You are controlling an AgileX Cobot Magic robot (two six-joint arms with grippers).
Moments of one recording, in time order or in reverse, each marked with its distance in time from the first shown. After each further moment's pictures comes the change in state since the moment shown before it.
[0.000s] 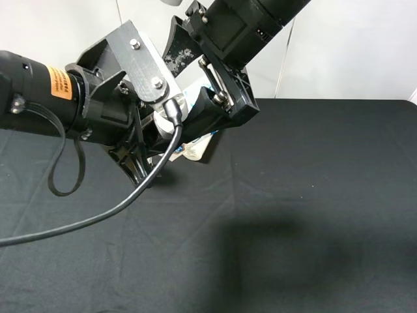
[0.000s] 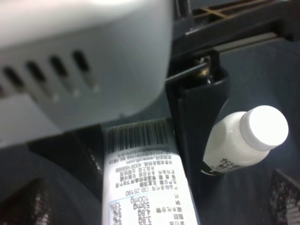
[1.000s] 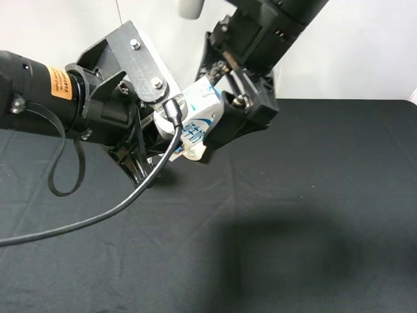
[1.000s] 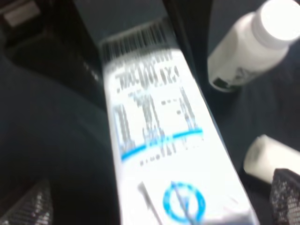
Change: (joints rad) left arm 0.000 0.000 0.000 0.000 0.000 0.001; right arm 0.000 -0.034 0.000 -0.221 0.079 0.306
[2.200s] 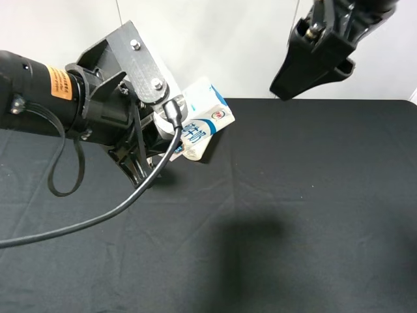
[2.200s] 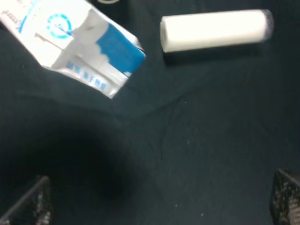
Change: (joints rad) left arm 0.000 0.000 0.000 0.007 0.000 0.002; right arm 0.000 -0.258 0.005 -0.361 0.117 0.680
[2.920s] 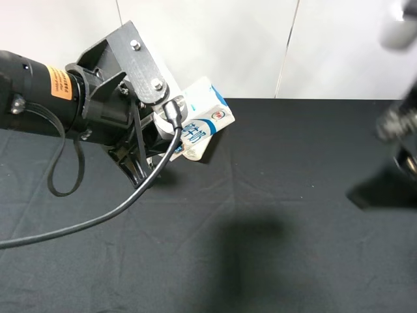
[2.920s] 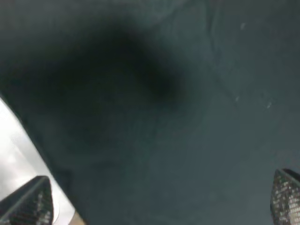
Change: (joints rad) left arm 0.000 0.000 0.000 0.000 0.000 0.004; right arm 0.000 -0.406 0.510 -0.007 -0.001 0.172
